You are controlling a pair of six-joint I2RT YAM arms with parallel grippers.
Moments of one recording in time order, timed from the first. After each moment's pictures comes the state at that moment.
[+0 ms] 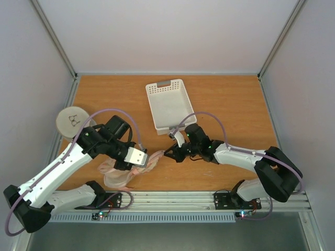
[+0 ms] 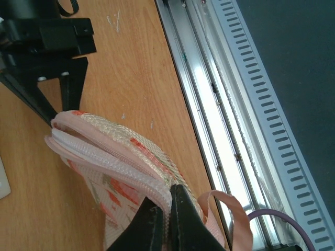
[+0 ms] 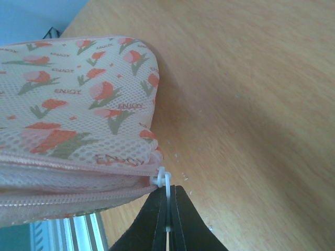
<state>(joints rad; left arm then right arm) -0.69 1.02 1.05 -1.22 0.61 1.04 0.74 1.38 0.62 0.06 -0.56 0.29</state>
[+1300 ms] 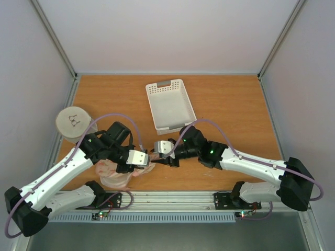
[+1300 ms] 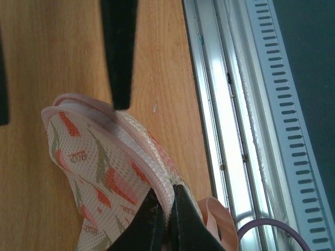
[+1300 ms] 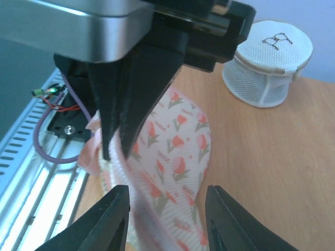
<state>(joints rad) -0.70 0.97 0.90 -1.08 0.55 0.87 0.98 1.20 0.74 0.00 -0.51 -0.42</state>
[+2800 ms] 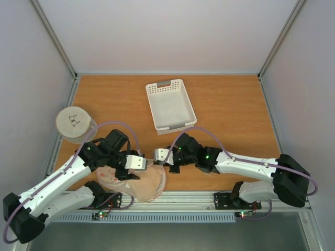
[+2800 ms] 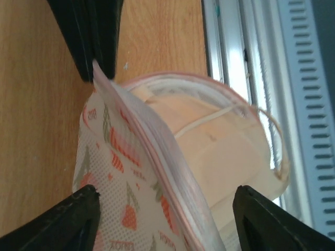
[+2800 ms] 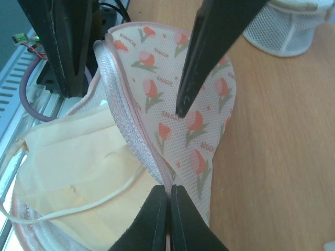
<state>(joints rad) -0.70 0.89 0.76 -1.00 0.51 0.83 1.04 1.28 0.71 -0.03 -0.39 -0.47</state>
